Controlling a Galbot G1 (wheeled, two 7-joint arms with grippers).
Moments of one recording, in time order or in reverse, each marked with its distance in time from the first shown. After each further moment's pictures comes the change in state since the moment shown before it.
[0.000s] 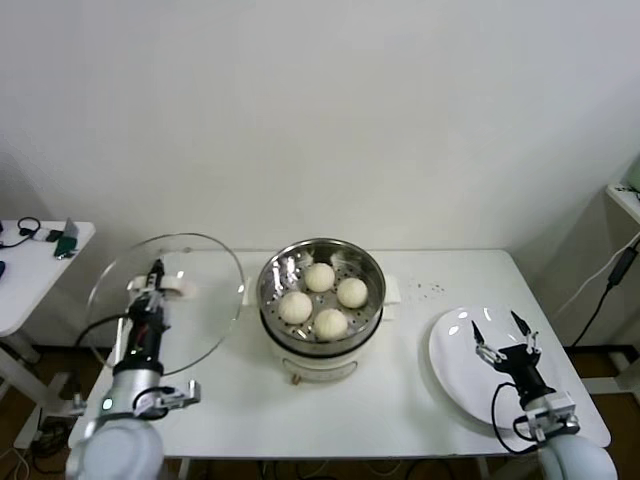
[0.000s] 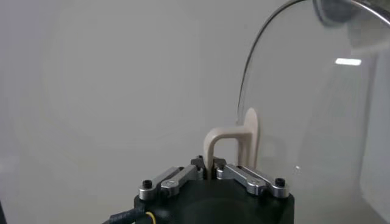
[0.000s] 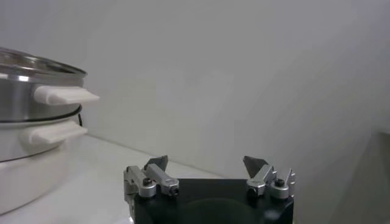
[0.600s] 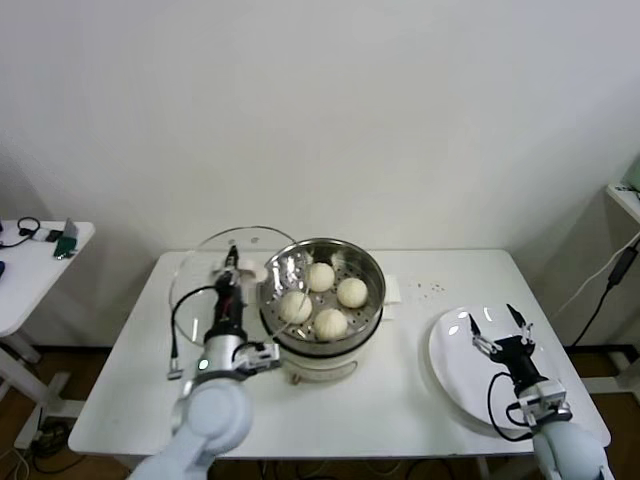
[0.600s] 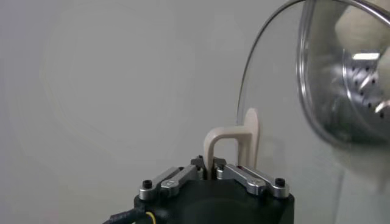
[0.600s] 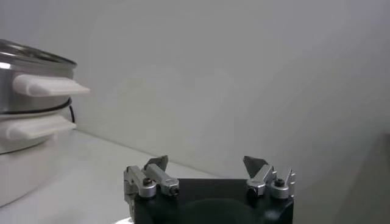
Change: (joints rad) left arm -0.347 -0.104 0.394 0.141 0.113 0.225 0.168; right arm 0.066 -0.012 -0.028 -0.060 -0.023 -0.002 0.016
